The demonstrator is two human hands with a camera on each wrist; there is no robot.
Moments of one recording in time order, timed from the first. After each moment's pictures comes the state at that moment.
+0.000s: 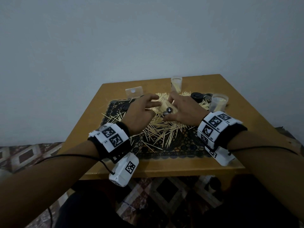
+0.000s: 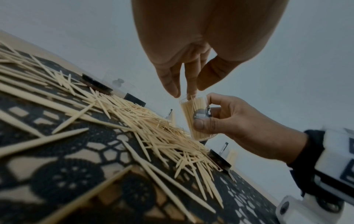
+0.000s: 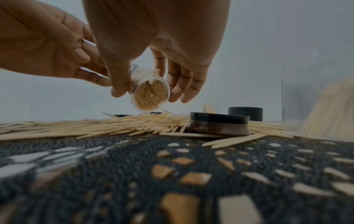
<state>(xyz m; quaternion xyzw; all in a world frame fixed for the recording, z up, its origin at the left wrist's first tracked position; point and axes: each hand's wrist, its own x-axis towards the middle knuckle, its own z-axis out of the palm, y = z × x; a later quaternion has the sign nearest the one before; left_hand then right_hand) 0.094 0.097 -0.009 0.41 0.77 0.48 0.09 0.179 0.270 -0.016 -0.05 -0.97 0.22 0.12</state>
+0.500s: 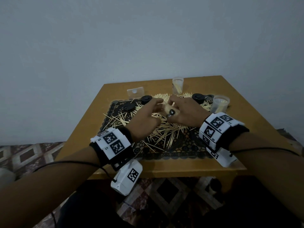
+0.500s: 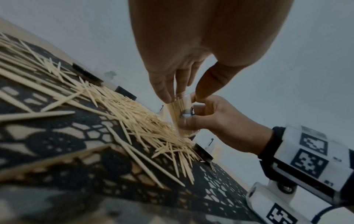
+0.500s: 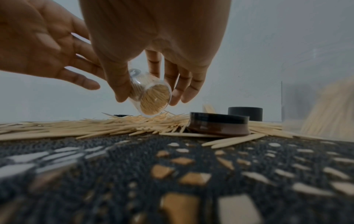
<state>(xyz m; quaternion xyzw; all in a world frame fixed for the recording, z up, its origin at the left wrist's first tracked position) 0.118 0.092 -0.003 0.41 0.76 0.46 0.17 0.179 0.269 -0.016 -0.04 -0.97 0.22 0.13</state>
